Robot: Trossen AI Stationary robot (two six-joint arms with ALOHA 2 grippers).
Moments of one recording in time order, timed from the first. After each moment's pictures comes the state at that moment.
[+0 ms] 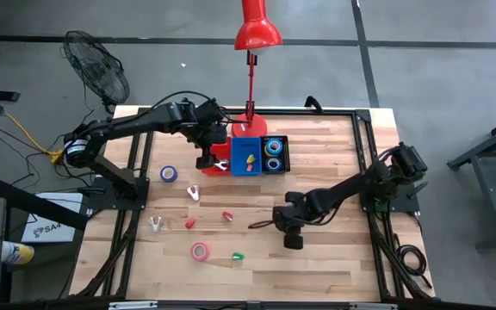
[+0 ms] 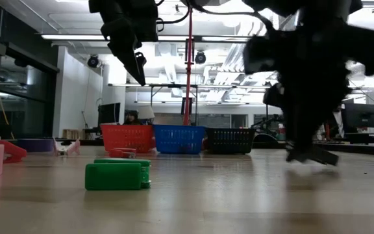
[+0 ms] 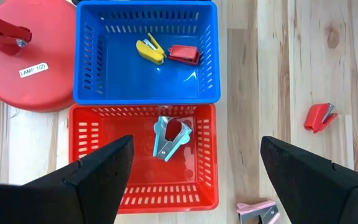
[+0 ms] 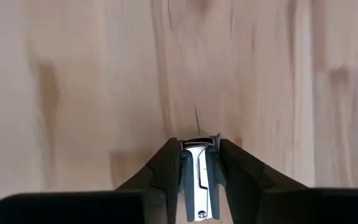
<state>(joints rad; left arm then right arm) 0.41 1.48 1.31 -0.93 0.20 0.34 0.33 1.75 1.03 -0.50 0.01 0.45</state>
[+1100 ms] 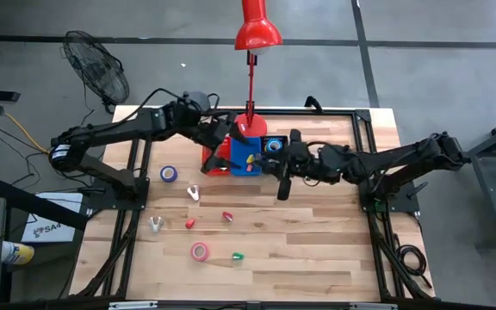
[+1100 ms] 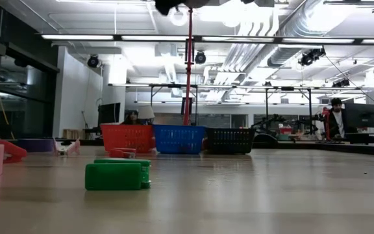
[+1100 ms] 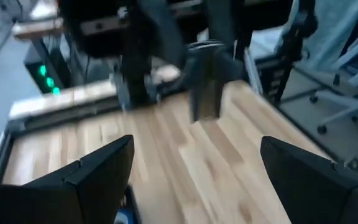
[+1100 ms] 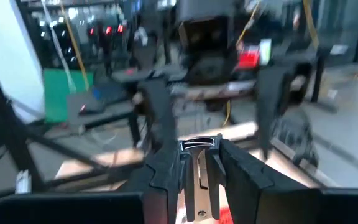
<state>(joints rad) 0.28 1.34 1.31 -0.30 0.59 0.29 0.15 1.31 1.03 0.30 0.36 0.12</state>
